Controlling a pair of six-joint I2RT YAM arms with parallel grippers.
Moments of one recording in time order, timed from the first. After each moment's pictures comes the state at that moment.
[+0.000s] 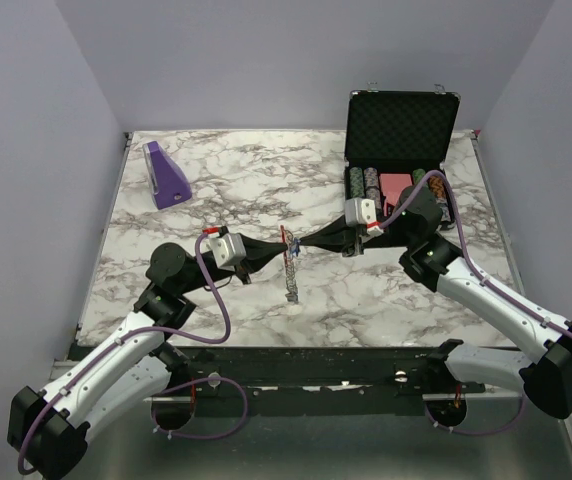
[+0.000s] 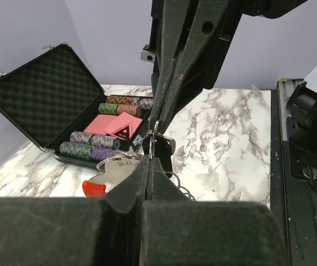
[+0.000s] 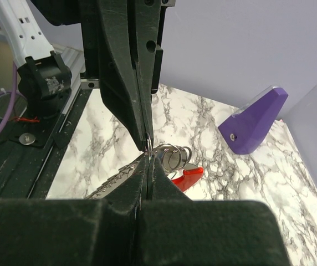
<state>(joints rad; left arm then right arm) -0.60 0.75 0.52 0.47 0.64 0.02 0.65 1.15 0.88 0.30 -0.99 -0.34</state>
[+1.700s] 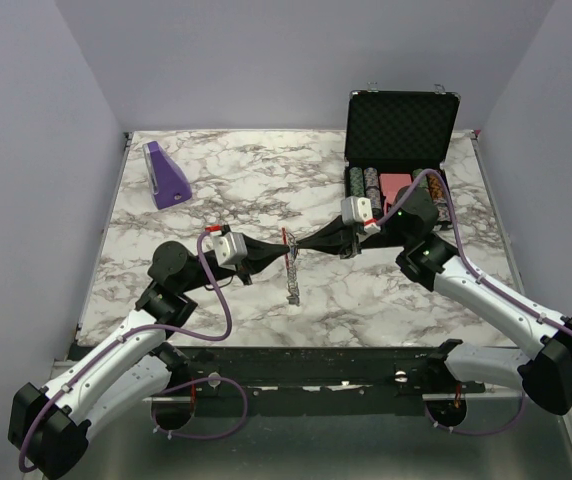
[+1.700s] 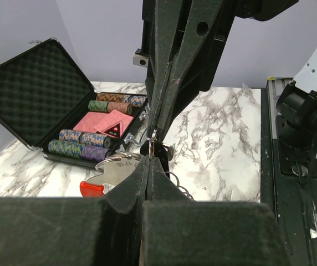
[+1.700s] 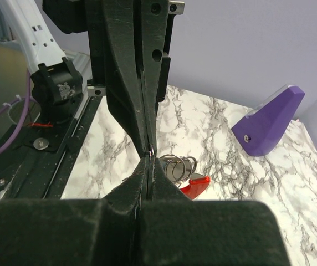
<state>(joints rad) -0.60 0.77 0.52 0.48 0.68 0.00 0.66 1.17 0.88 0.33 -1.01 -0.28</state>
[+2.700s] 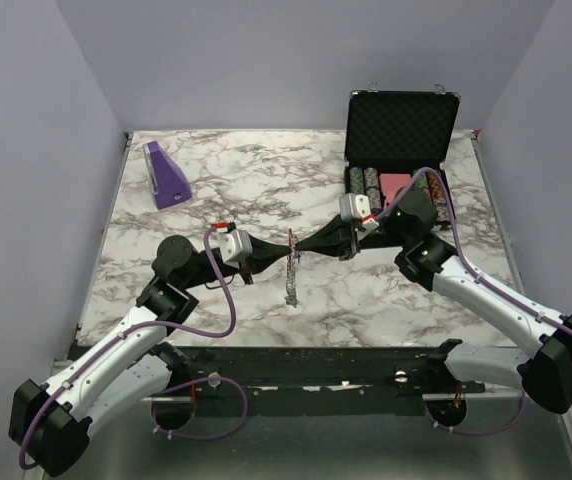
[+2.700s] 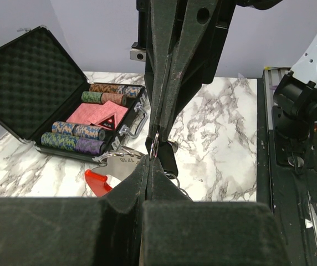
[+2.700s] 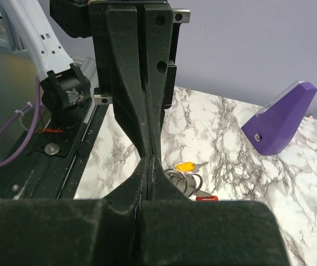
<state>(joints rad) -0.60 0.79 0.55 0.41 0.70 0.03 0.67 1.18 0.88 0.34 -1.01 -0.21</state>
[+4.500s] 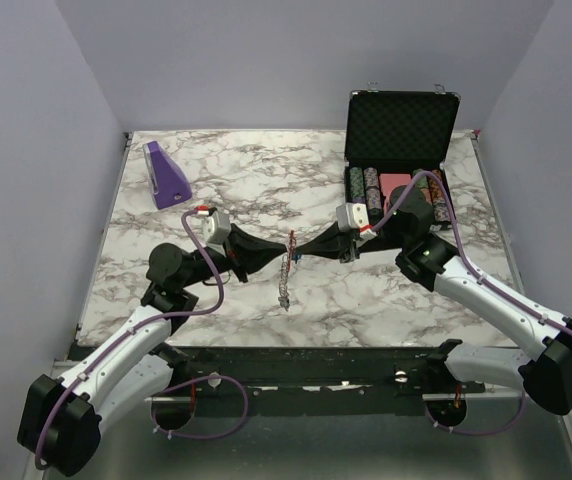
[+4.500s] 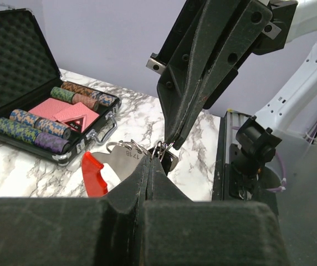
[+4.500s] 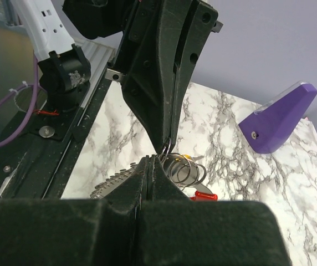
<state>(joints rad) -0.49 0.83 0.45 0.70 0.75 -0.40 0.67 1.17 0.90 0.21 -1.02 -0.37</state>
